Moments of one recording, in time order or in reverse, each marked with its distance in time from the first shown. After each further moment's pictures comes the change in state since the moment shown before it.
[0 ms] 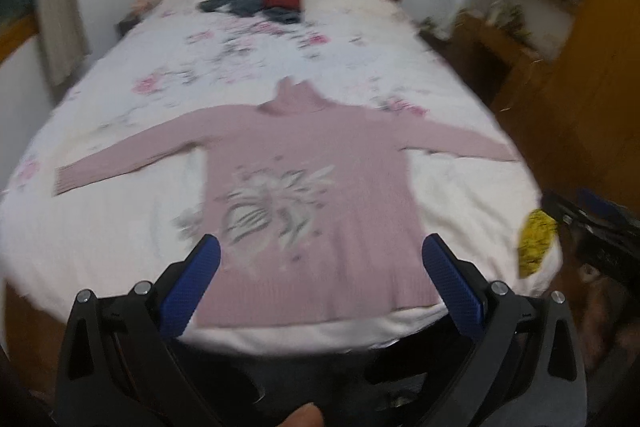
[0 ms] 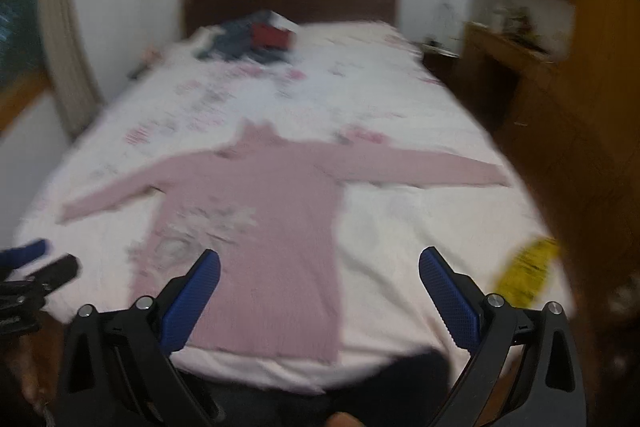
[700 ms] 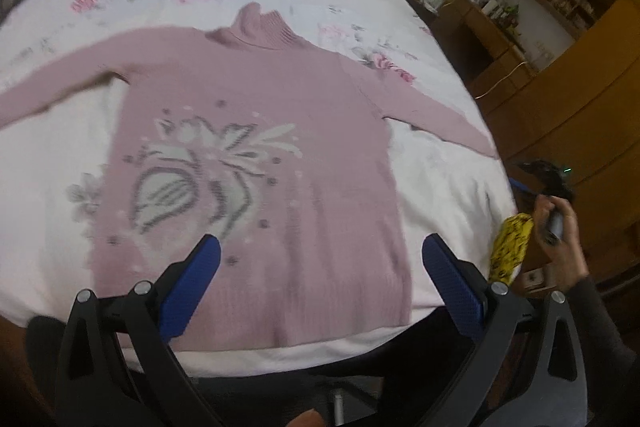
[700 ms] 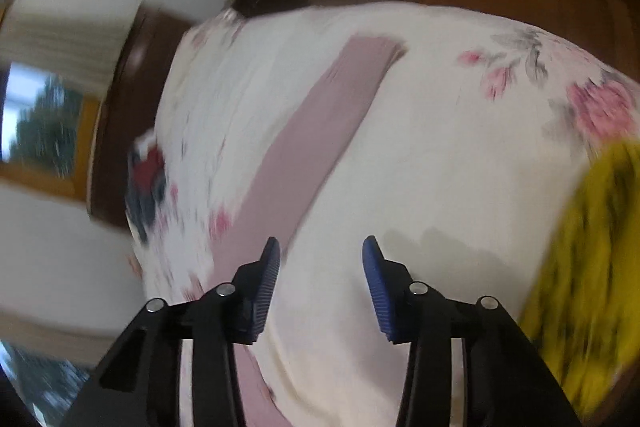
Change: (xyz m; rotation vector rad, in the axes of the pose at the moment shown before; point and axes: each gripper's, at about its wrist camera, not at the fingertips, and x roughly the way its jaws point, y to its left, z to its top) left arm 0.154 0.017 0.016 -0.171 0.215 -0.217; right arm 0.260 -0.452 -0.008 1.122 0.100 0.138
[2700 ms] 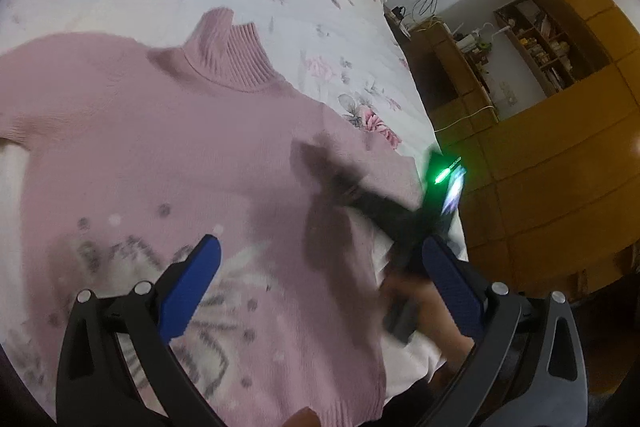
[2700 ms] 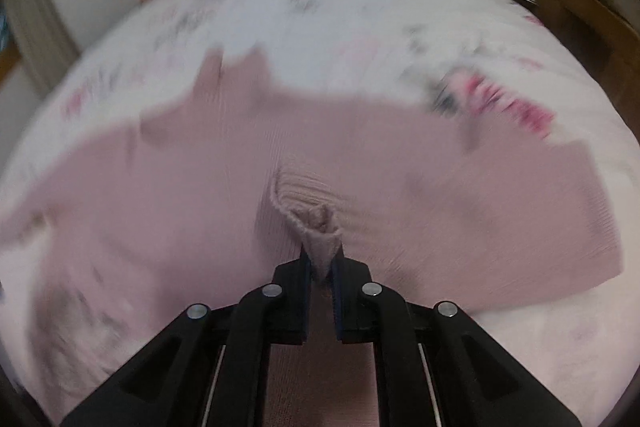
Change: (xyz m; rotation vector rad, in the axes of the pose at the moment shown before) left arm 0.123 0.069 0.157 -0.123 0.038 -0.279; right arm 0.262 0.254 -0.348 -1.183 0.194 -0.254
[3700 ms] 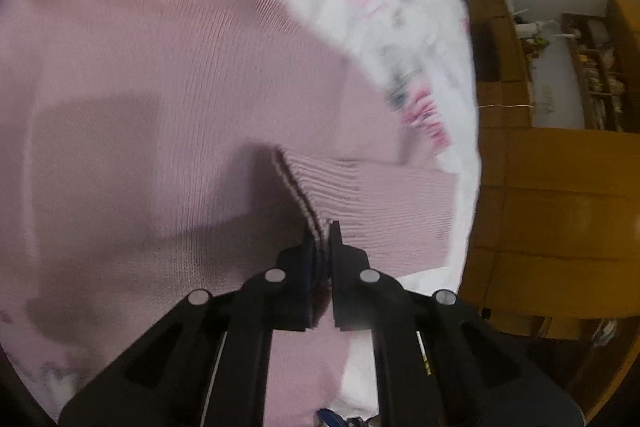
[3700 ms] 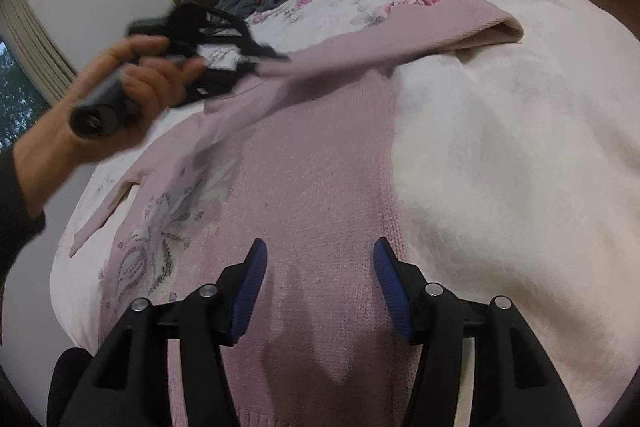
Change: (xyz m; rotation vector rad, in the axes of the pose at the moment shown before) left arm 0.187 -0.010 0.088 -0.227 0.274 0.006; right arm -0.125 -0.041 -0.193 0.300 -0.146 0.245
